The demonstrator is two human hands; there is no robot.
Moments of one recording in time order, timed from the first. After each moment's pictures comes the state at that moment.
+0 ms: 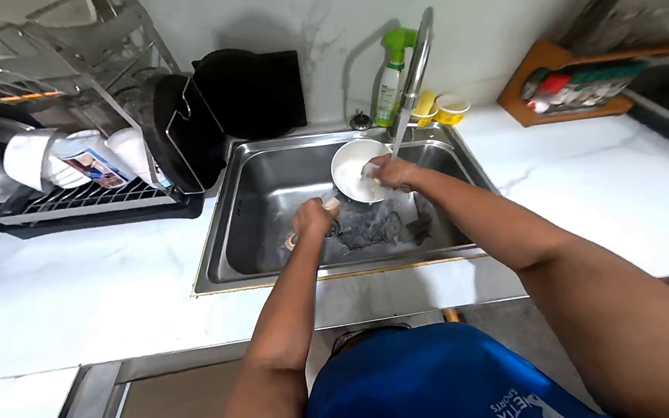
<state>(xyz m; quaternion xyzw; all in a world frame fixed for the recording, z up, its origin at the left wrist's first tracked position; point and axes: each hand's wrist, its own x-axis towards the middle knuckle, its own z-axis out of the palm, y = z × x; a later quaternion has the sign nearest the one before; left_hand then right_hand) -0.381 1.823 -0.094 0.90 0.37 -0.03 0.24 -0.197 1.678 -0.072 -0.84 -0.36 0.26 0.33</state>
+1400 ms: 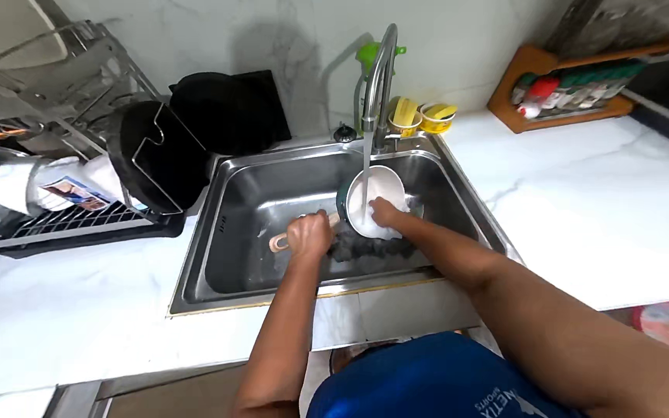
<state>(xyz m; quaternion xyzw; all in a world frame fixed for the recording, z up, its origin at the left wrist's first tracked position) -0.369 1.765 -0.075 0.96 0.28 -0.01 0.03 -0.166 1.652 -0.196 -0.88 -0.37 0.25 0.16</state>
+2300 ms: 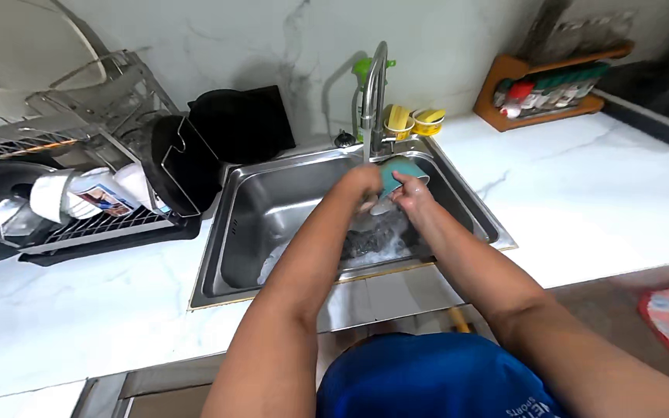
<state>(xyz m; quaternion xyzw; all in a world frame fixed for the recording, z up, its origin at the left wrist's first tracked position) -0.282 1.721 0.020 0.96 0.08 -0.18 0.17 -0.205 1.622 -0.101 -0.37 0.14 0.22 0.89</state>
